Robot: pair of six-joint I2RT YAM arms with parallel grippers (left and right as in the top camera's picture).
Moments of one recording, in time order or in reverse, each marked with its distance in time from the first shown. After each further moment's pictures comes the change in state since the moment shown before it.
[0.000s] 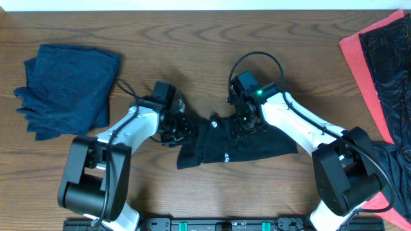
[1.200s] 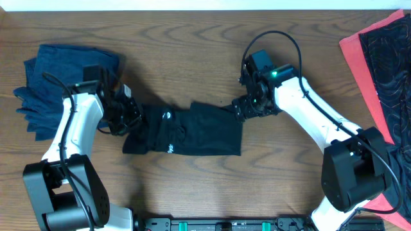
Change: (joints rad) left arm 0.443 -0.108 0.245 -0.440 -0.077 0.261; right arm -0.100 0.003 0.131 -0.082 0.059 -0.013
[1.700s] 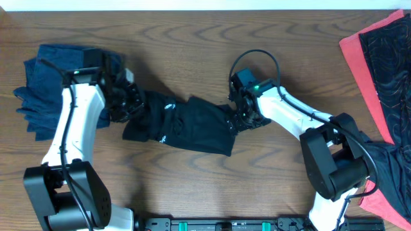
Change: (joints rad) left arm -0.085 -0.001 0.145 -0.059 0.003 -0.011; right arm 0.076 0.122 -0.084 0.128 0.003 -0.014
